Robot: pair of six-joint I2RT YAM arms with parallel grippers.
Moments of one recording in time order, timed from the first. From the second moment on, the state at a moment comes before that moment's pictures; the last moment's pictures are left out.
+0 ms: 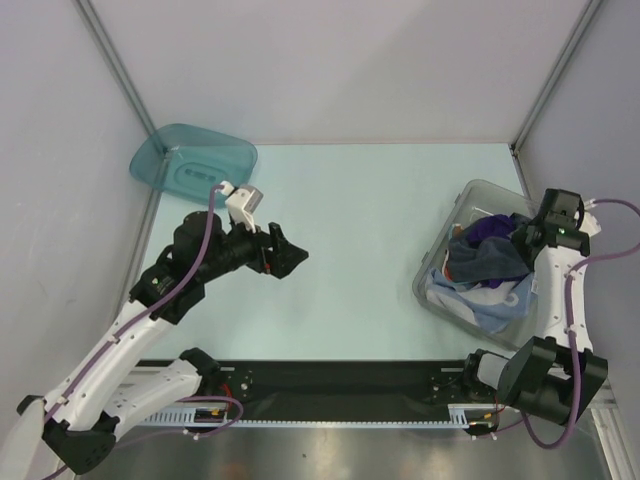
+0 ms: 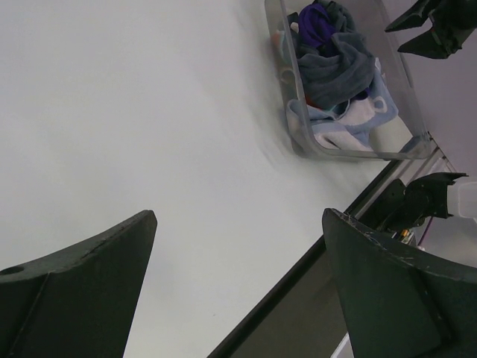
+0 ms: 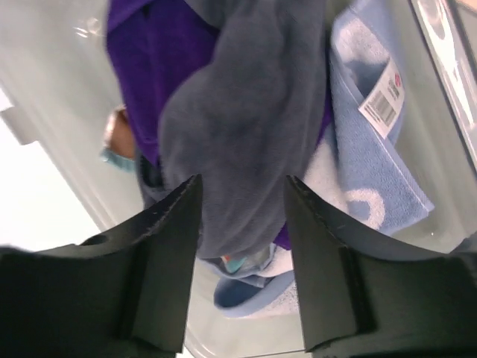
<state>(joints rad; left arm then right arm) -0.60 0.84 0.99 -0.48 0.24 -0.36 -0.32 1.18 1.08 -0.79 0.22 0.71</state>
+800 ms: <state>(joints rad) -0.60 0.84 0.94 -0.50 0.18 -0.34 -0.35 1.24 0.93 -0.62 -0.01 0.73</state>
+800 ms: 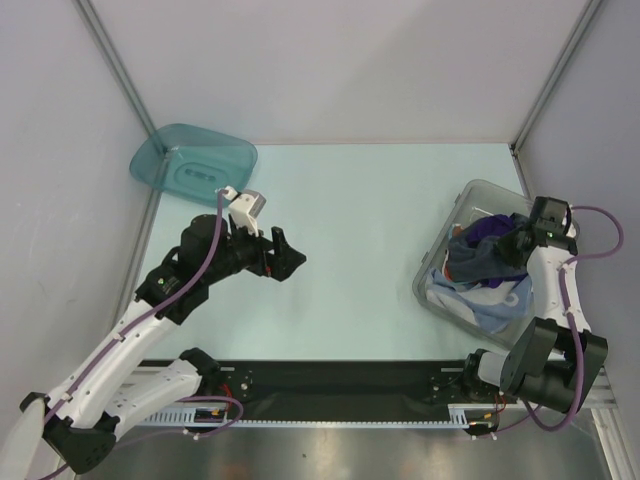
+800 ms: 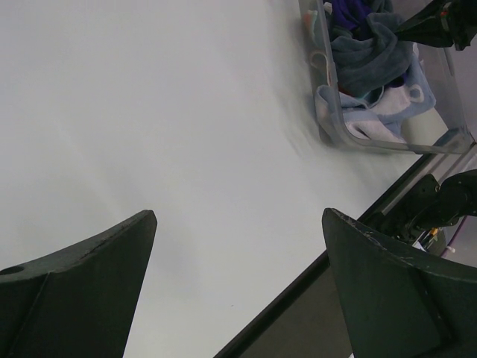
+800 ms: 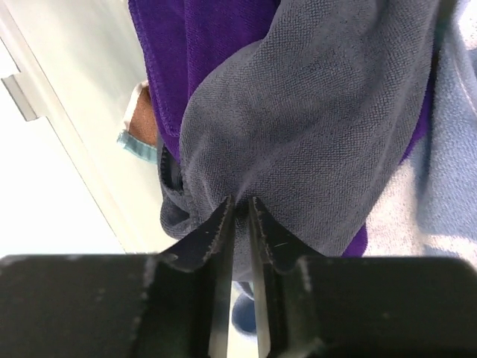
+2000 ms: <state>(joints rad) -0.32 0.86 1.10 -0.57 0.01 -0.46 0.70 1.29 1.22 -0.37 -0.10 0.68</state>
